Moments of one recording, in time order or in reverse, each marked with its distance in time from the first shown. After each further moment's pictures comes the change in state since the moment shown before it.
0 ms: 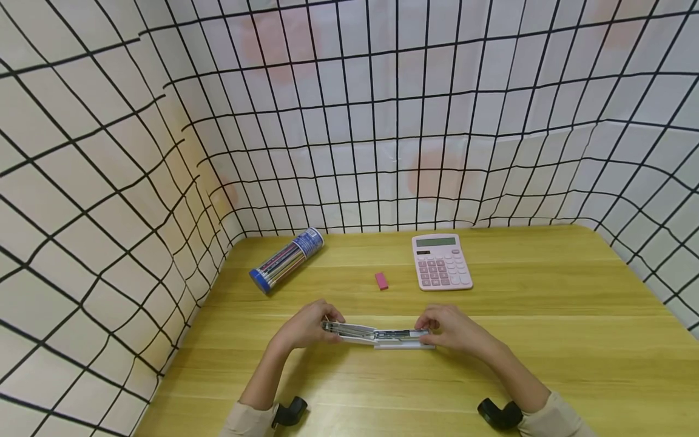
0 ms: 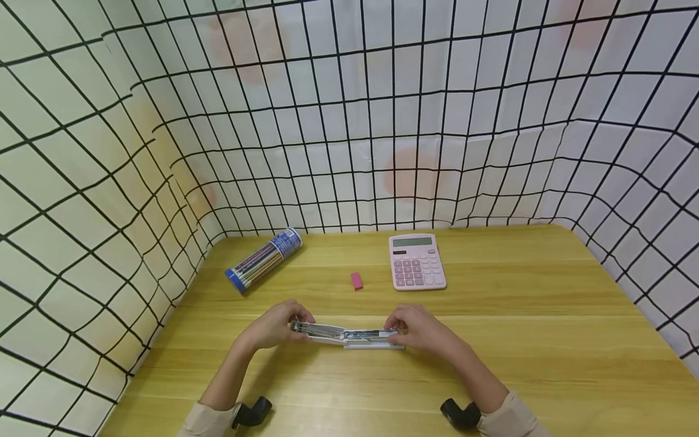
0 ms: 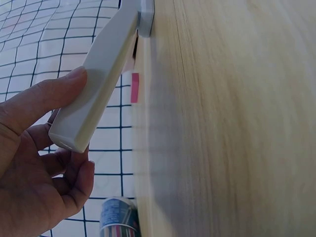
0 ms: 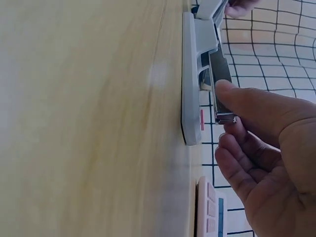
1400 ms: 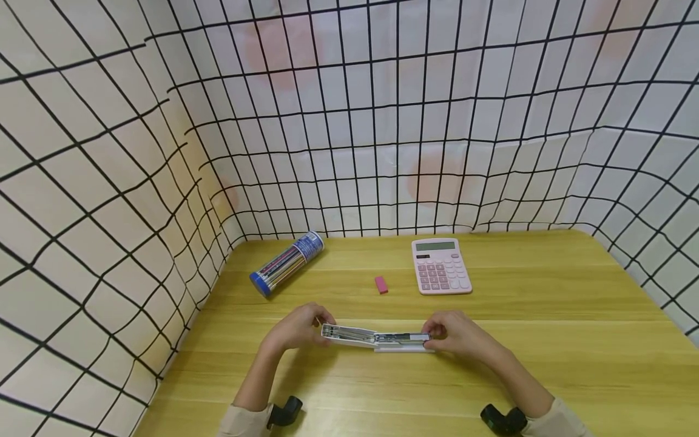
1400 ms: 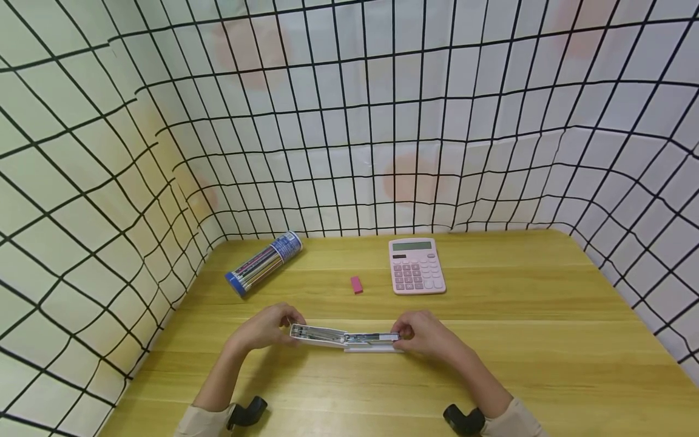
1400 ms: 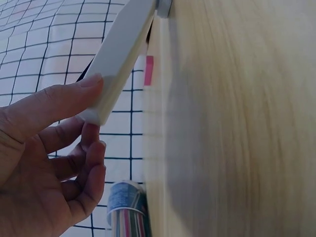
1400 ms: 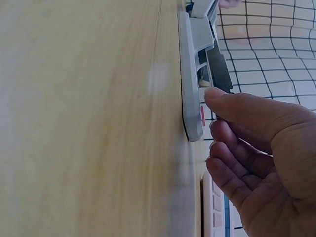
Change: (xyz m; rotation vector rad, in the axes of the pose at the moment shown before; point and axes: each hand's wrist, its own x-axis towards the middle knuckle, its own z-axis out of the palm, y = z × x) left_hand -0.004 -0.007 -0.013 -0.051 -0.021 -0.052; right_hand -0.006 0.011 0.002 0.104 -0.014 0.126
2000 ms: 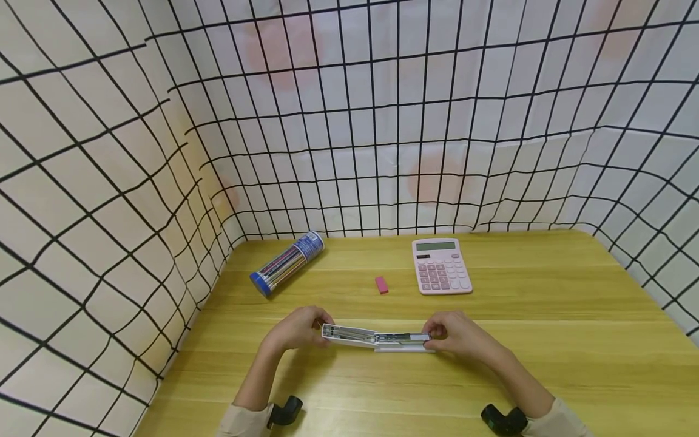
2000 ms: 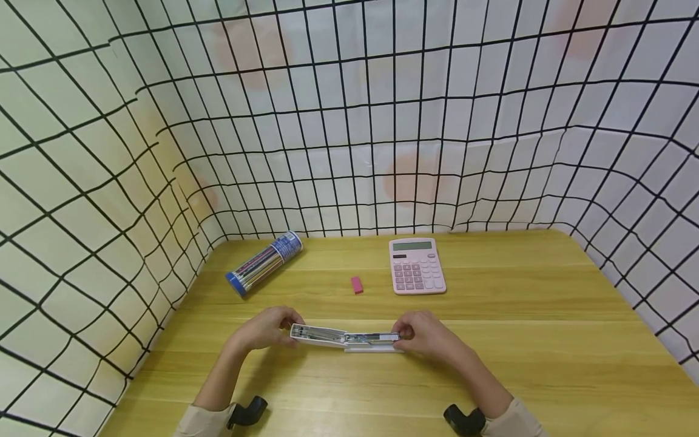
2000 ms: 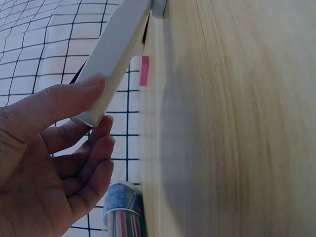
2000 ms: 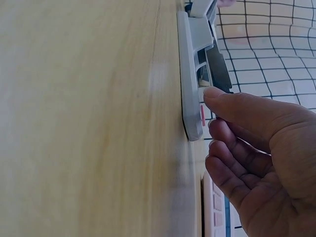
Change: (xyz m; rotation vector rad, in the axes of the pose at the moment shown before) left_hand 0.000 -0.002 0.000 -0.023 -0.041 -0.016; right_hand 0.000 0.000 0.000 0.004 -0.005 0.002
